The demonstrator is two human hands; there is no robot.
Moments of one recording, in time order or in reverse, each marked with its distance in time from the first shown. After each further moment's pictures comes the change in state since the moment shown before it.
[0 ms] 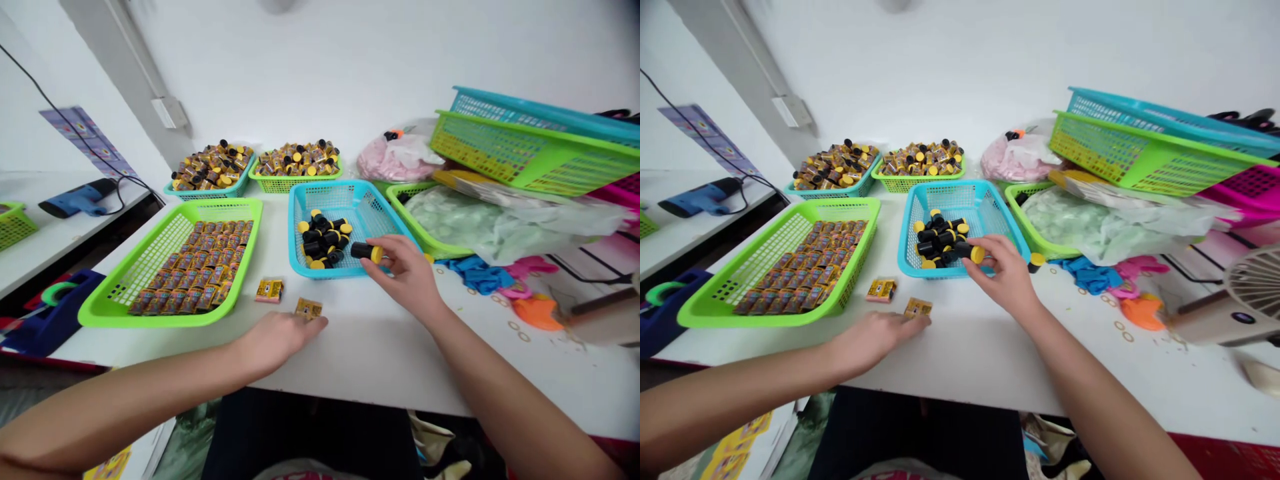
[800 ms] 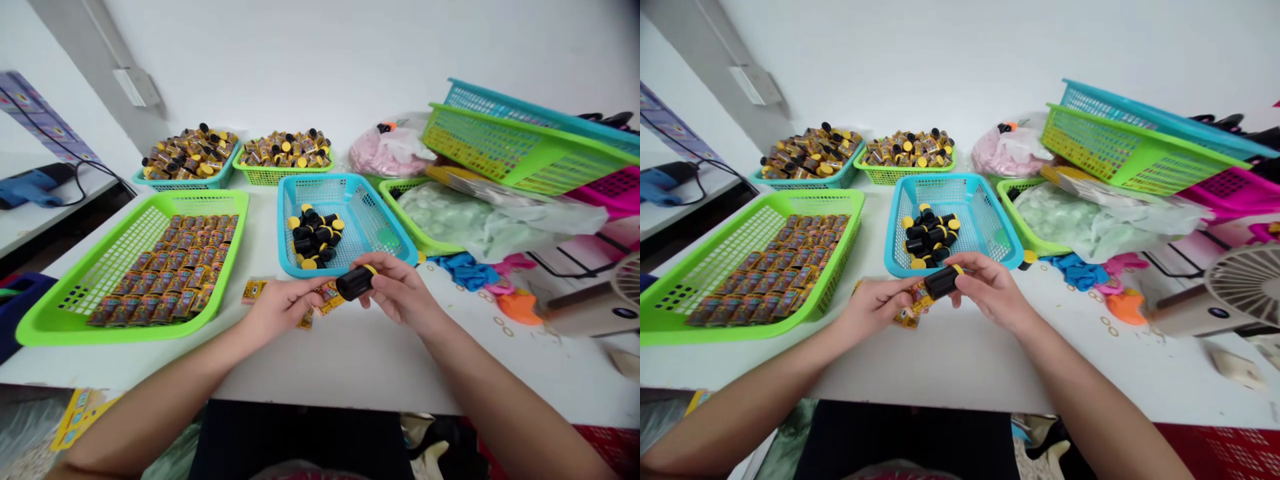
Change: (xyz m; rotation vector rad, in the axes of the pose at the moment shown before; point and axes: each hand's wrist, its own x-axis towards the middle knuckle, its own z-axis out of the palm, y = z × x) left_hand 0.038 -0.015 -0.008 -0.692 0.517 0.018; right_hand -0.007 -0.028 0.000 0.947 -0.298 0.513
